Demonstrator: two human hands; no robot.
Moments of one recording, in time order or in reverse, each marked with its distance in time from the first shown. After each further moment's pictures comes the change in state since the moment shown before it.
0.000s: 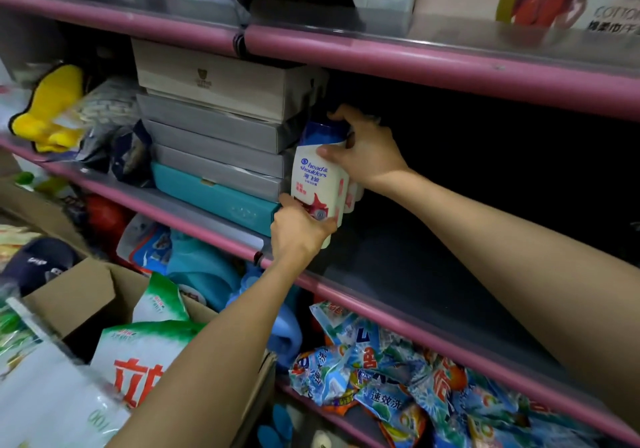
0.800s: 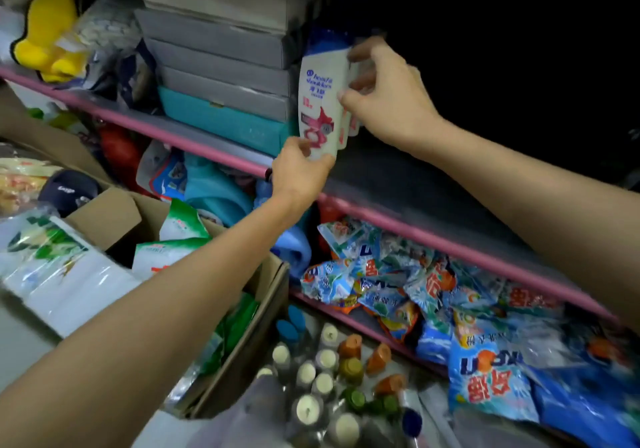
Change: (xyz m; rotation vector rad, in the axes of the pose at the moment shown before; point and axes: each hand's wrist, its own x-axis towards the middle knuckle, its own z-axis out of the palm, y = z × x) left_hand -0.071 -0.006 -0.035 -0.157 -0.076 -0.037; right_hand -0.095 -0.029 -0.018 -0.002 0.053 0.042
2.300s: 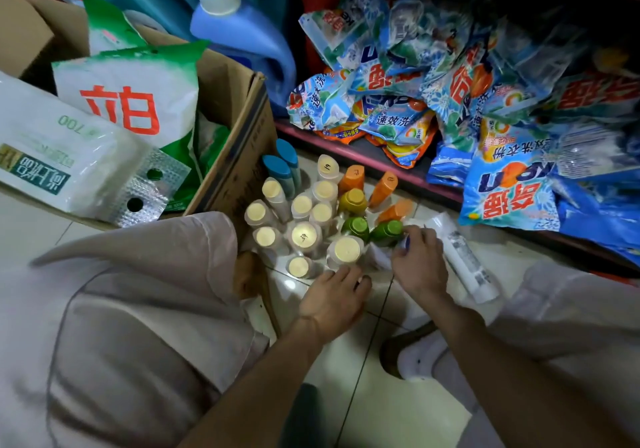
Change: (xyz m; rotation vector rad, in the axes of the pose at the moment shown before) left_hand -0.319 -0.290 0.079 1.010 -0.942 0.687; right_hand -0.428 0.223 0.182 -0.262 -0.425 0.813
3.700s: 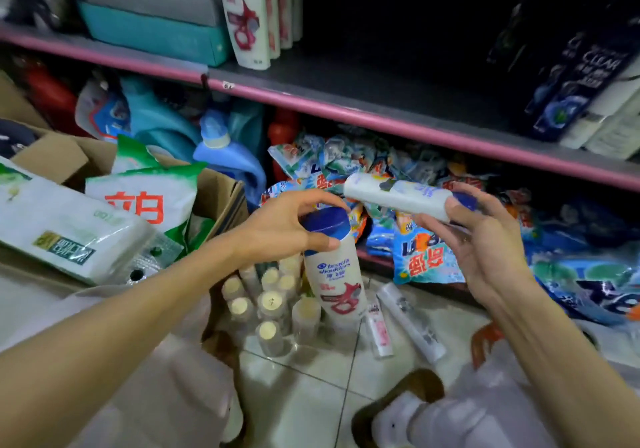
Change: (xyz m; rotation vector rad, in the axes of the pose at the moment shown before) left_hand -0.021 -0.028 -0.252 -1.086 0.266 -0.003; right_hand -0.095 -0.039 -0.258 1.574 0.240 -0.056
